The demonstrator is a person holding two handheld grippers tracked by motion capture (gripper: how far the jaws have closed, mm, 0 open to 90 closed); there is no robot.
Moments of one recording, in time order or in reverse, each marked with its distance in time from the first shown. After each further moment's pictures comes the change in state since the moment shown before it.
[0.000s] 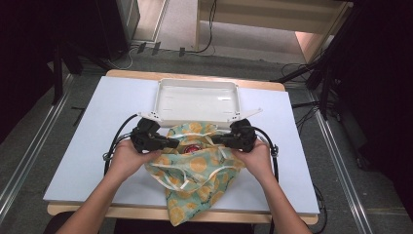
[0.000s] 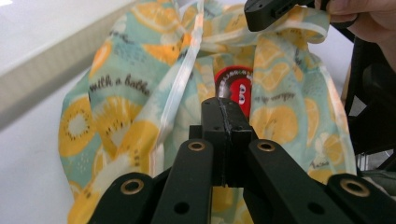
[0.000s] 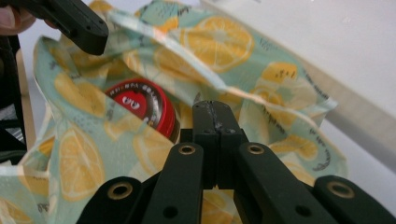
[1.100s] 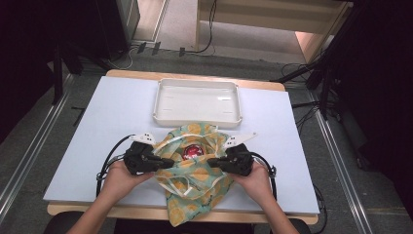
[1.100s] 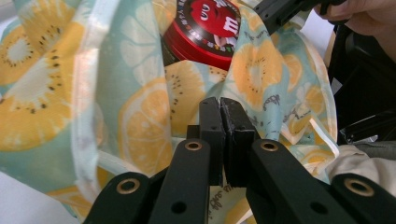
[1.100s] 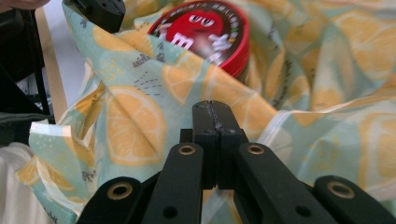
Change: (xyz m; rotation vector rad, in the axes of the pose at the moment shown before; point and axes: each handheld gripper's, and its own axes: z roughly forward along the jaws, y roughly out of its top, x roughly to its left) left arm -0.020 -0.052 0.000 0.003 -0.048 0.010; right arm 0.043 -0.046 0.008 0.046 0.035 -0.039
